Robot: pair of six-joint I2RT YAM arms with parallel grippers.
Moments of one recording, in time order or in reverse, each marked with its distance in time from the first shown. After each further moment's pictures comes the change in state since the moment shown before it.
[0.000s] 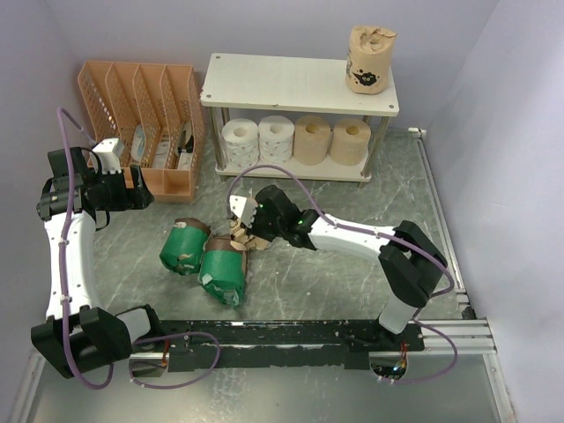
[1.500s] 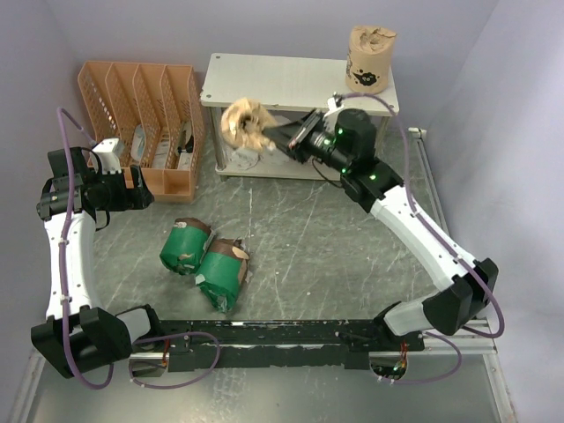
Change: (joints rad) left arm 0.000 0.000 0.000 -0.002 0.002 0.000; right arm -0.319 -0.289 0.311 -0.027 -0.153 1.722
